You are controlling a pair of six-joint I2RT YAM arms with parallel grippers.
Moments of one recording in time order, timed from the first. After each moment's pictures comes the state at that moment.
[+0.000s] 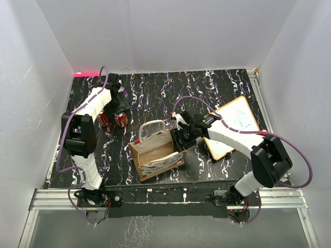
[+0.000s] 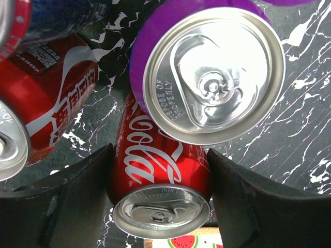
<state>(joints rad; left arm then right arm) -0.18 1.91 1.56 -0.92 -0.17 -0.58 0.66 1.51 1.03 -0.63 -0.41 0.21</state>
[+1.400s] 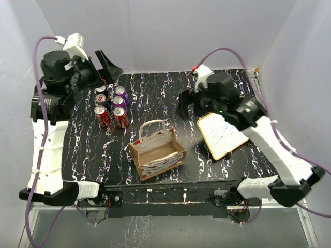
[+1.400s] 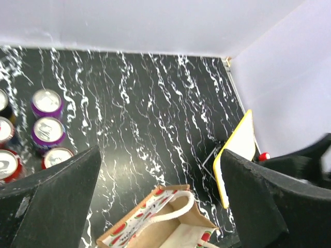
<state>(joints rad) -0.18 1.30 1.87 -0.89 0.26 -0.43 0.66 1.31 1.56 -0.84 -0.10 0.19</state>
